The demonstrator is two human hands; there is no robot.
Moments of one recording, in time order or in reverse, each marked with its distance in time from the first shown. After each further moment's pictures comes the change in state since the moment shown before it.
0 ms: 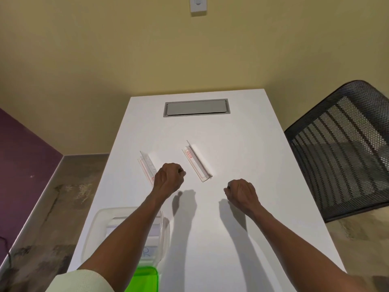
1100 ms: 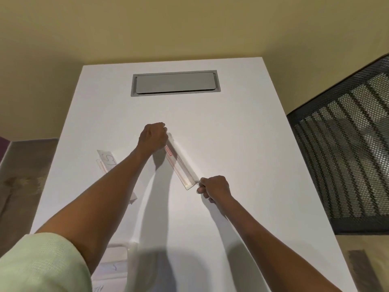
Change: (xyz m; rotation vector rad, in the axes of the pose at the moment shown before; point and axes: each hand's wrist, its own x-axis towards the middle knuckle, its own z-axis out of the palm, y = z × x) left_hand 0.227 -0.012 0.078 -0.056 -0.164 -0.043; right_hand 0.097 -0.018 0.066 0.984 -0.466 0.922
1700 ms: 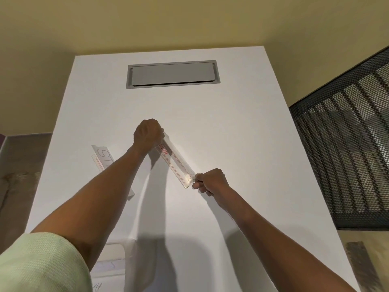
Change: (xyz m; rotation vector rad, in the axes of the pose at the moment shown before) left_hand 0.002 -0.012 0.009 0.204 0.058 0.033; right_hand 0.009 -0.009 0.002 -0.028 -0.099 0.040
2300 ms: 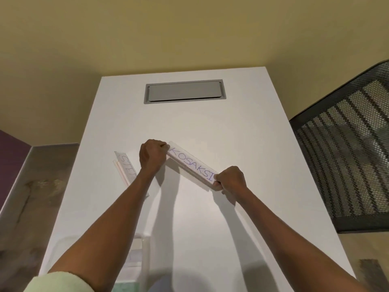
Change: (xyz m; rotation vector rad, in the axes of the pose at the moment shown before) left_hand -0.077 -0.002 -0.032 -0.350 0.146 -0.206; right_hand -0.038 -0.020 -0.029 -0.184 0.217 -0.173
